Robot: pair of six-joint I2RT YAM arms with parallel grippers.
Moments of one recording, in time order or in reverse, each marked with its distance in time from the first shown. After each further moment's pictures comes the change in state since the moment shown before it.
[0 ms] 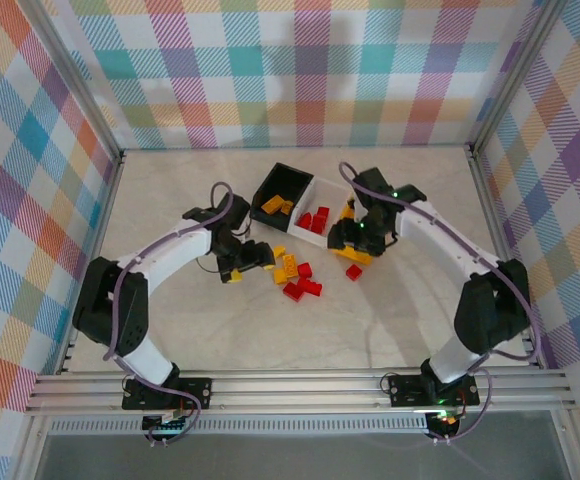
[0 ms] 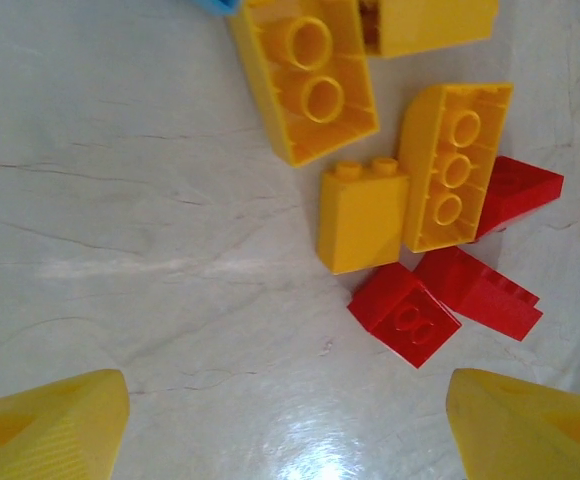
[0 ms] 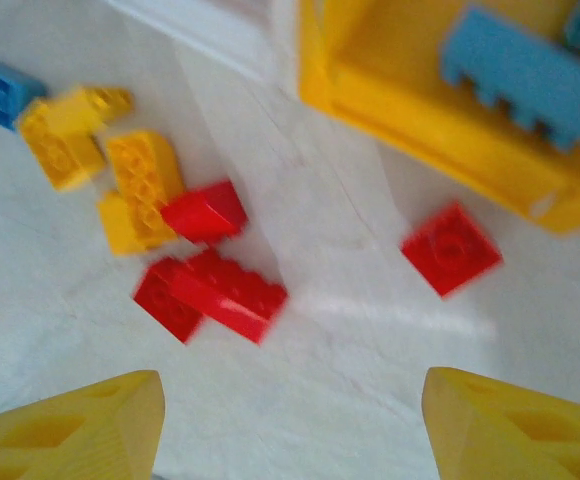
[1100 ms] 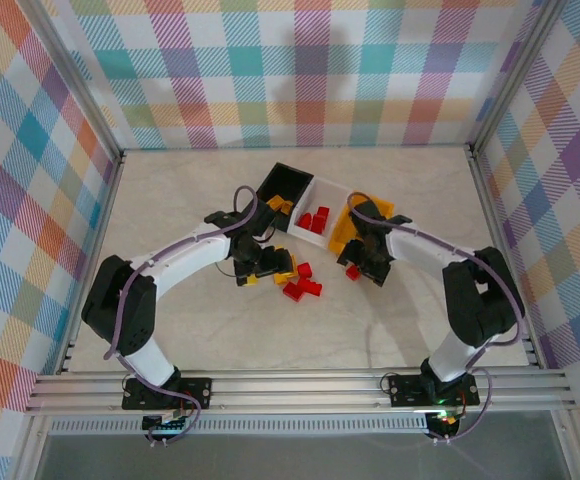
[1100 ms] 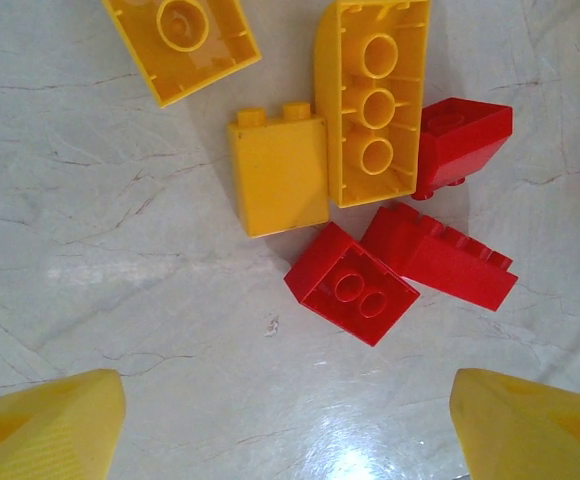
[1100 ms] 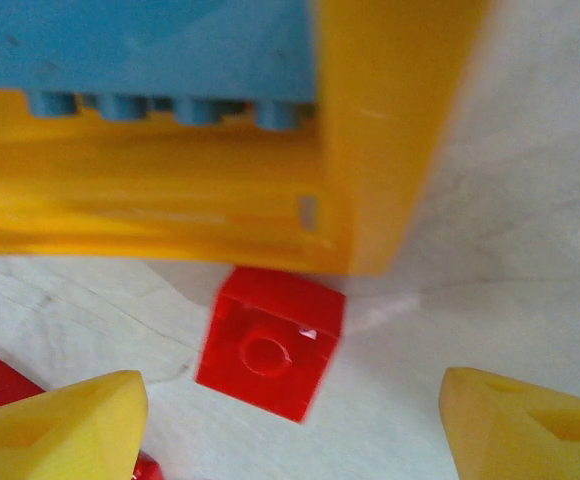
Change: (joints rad) left arm -0.132 0.009 0.039 -0.010 -0.074 -0.059; right arm 0.006 0.098 -0.220 0.269 0.205 0.430
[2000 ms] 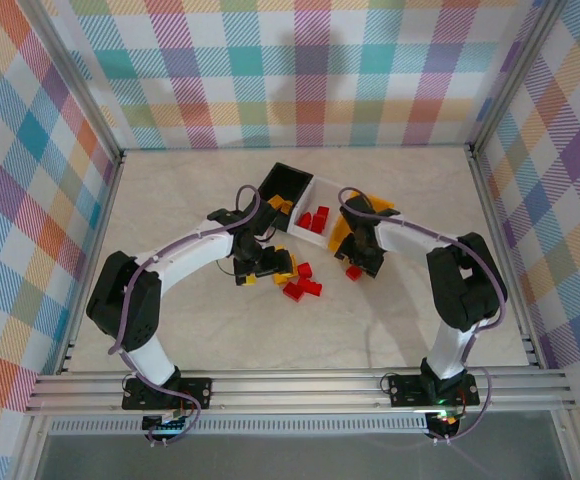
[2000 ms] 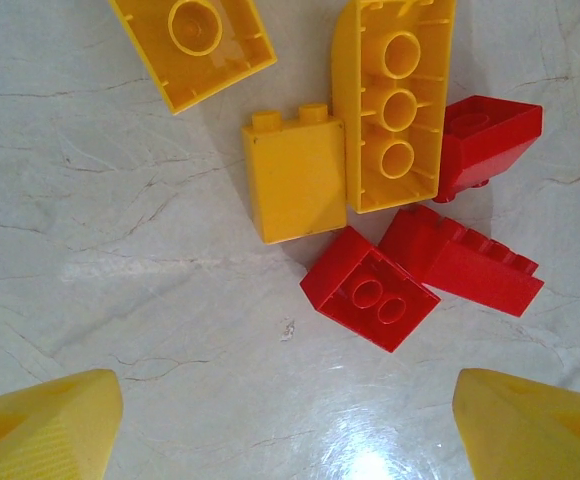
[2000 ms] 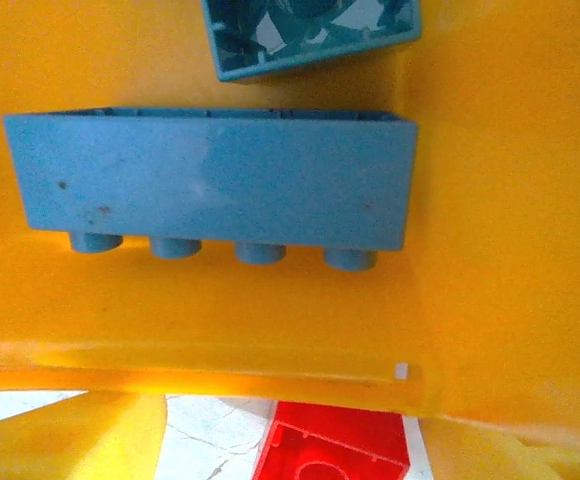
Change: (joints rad) left arm 0.012 0.034 0.027 -0.028 -0.004 0.030; right arm 0.019 0.109 0.069 0.022 0.078 0.021
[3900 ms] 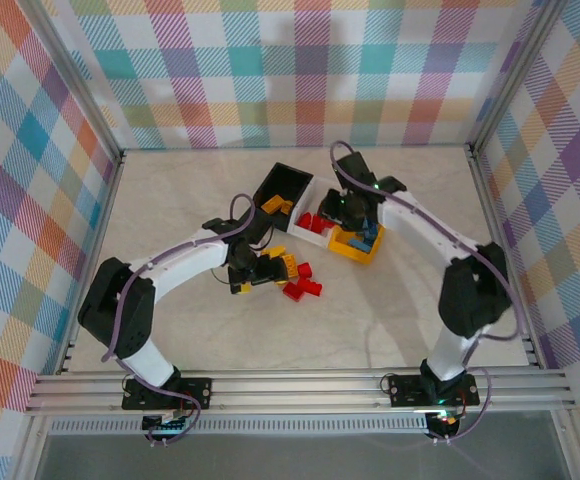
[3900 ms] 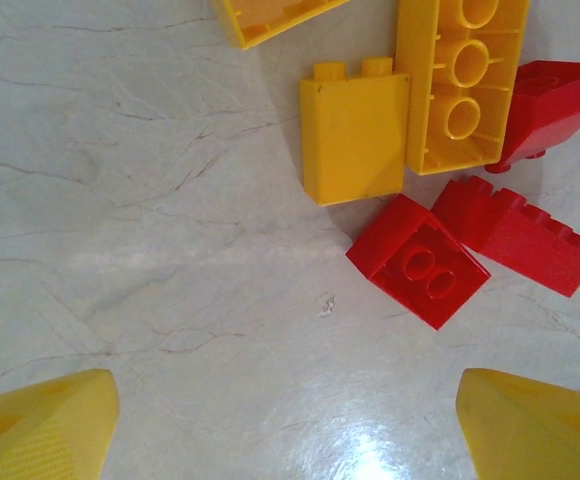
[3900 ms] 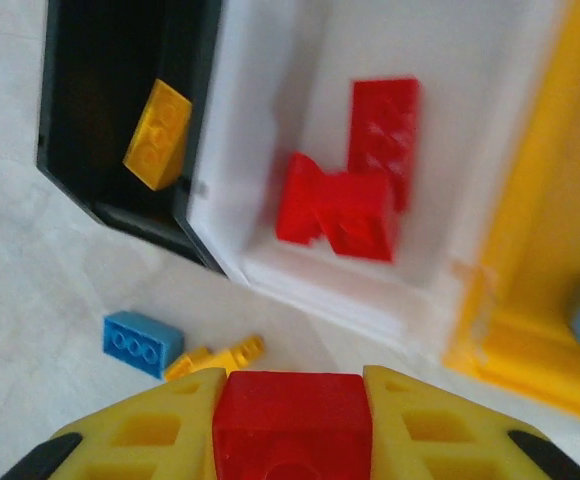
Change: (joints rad) left arm 0.002 -0.086 -0.108 0.023 -0.013 -0.026; right arm 0.018 0.079 0.483 -0.039 -0.142 -0.189
